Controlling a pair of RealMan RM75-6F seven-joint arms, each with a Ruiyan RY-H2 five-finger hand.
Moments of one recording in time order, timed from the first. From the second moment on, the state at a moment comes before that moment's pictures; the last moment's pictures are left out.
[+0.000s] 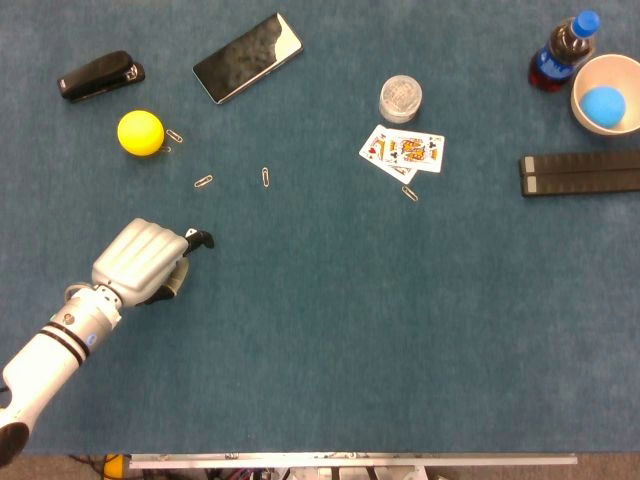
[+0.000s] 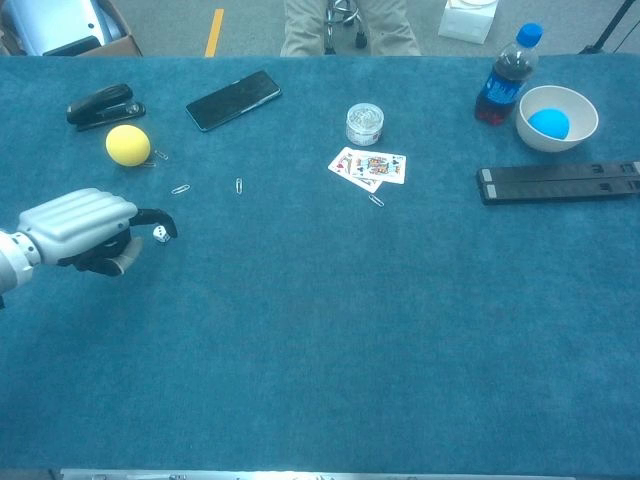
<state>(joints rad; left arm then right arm) -0.51 -1.31 0.03 -1.61 1.43 0.87 0.21 -0.03 -1.10 0.06 -1.47 -1.51 1.57 0.18</state>
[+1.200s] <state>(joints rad) -0.52 -1.31 0.05 -1.57 1.33 0.87 0.25 -0.04 -1.09 0.06 -1.49 -1.51 1.60 0.18</state>
